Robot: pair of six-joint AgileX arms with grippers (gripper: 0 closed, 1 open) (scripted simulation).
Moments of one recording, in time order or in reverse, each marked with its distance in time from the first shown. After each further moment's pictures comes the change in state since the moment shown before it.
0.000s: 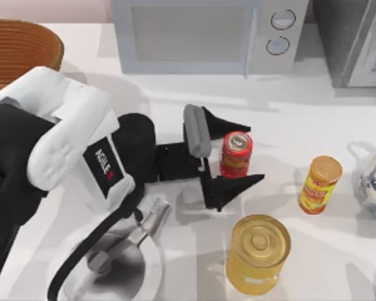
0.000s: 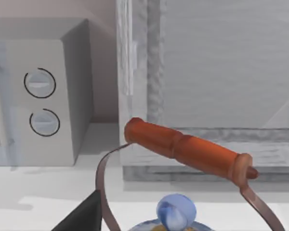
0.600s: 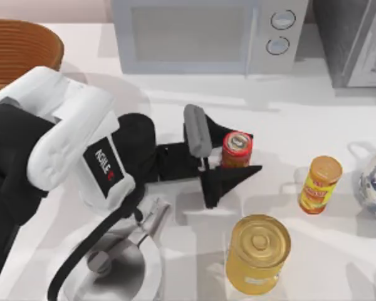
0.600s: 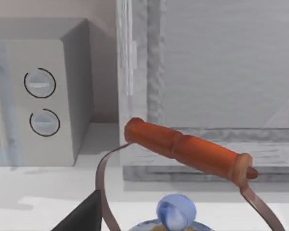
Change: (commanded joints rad) left arm 0.000 0.000 0.000 0.000 0.000 0.000; right arm 0.000 0.000 0.000 0.000 0.000 0.000
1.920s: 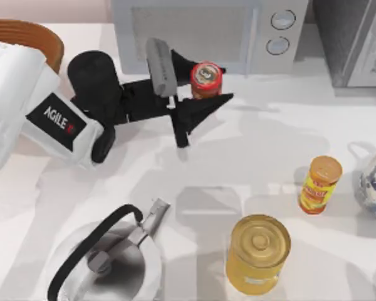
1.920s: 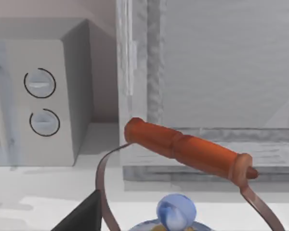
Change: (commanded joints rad) left arm 0.152 -0.196 0.070 -0.118 0.086 0.064; right arm 0.000 0.000 0.000 0.000 0.000 0.000
